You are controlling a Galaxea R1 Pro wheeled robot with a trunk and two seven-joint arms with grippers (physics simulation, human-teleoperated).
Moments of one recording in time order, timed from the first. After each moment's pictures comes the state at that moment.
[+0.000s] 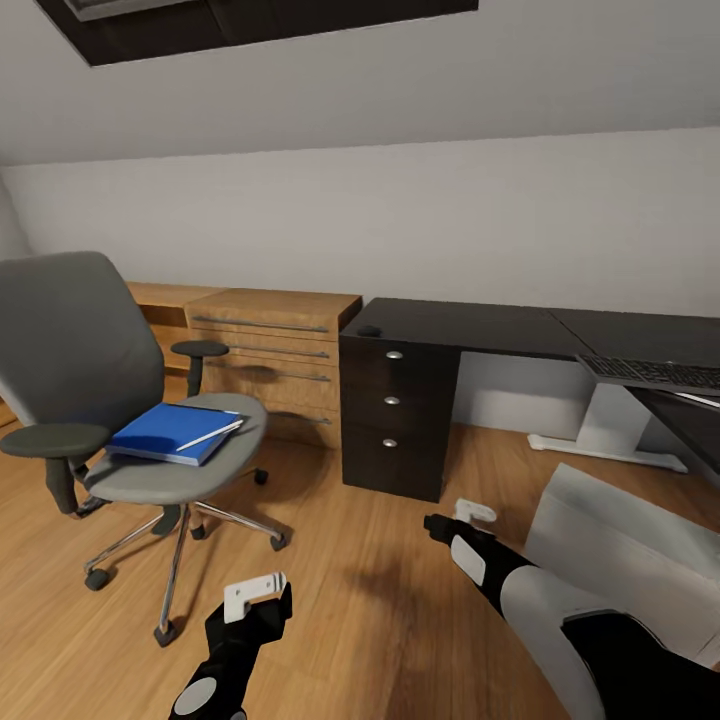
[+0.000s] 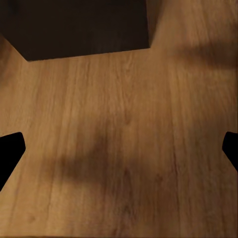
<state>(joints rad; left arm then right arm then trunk) 0.03 -0.09 -0.24 -1.59 0.23 0.39 0.42 -0.89 0.08 0.12 -0.12 -0.41 0.05 -0.15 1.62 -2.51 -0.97</state>
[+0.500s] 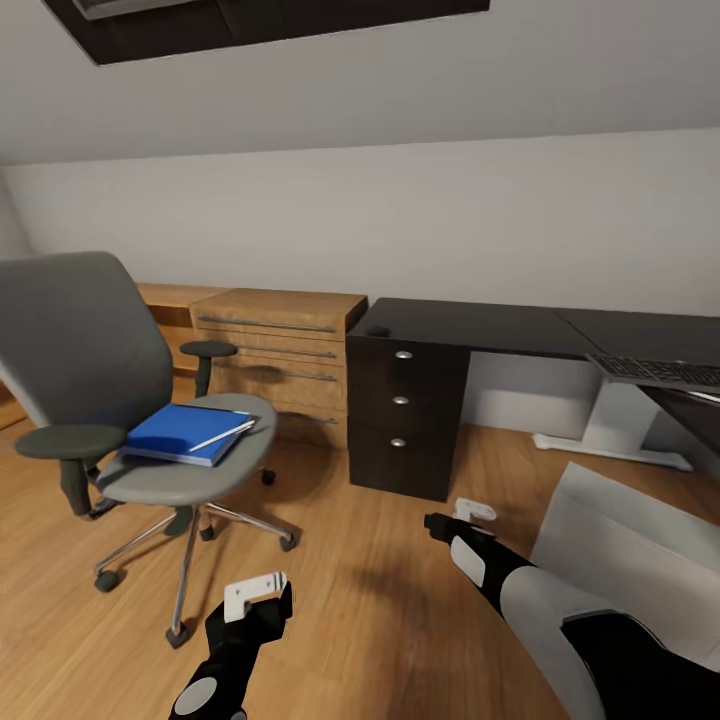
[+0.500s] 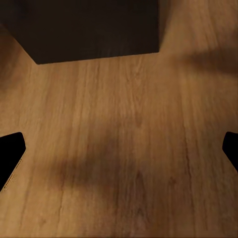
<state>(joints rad) 0.03 -0.09 -0.24 -1.59 0.22 0.39 0.42 -0.89 0.08 0.12 -0.11 -0.39 0.02 -0.15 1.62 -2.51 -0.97</state>
